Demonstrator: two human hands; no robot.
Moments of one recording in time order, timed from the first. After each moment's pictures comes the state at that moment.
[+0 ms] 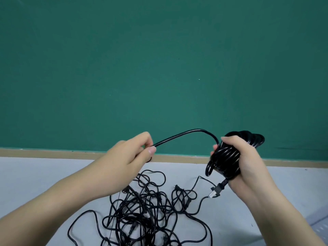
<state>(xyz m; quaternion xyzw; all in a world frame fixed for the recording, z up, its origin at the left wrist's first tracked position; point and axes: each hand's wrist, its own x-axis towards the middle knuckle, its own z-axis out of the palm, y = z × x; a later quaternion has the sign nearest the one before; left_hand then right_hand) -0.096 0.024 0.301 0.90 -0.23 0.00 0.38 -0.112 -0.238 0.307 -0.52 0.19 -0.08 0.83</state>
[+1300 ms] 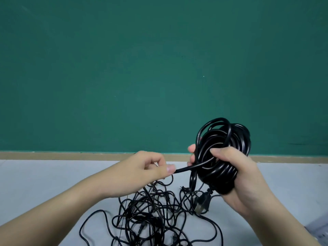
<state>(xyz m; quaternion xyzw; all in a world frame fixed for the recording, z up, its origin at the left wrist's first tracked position) -0.089 0.021 0.287 0.84 -0.23 -0.18 0.45 -0.136 -0.209 0.300 -0.54 0.00 0.04 0.84</state>
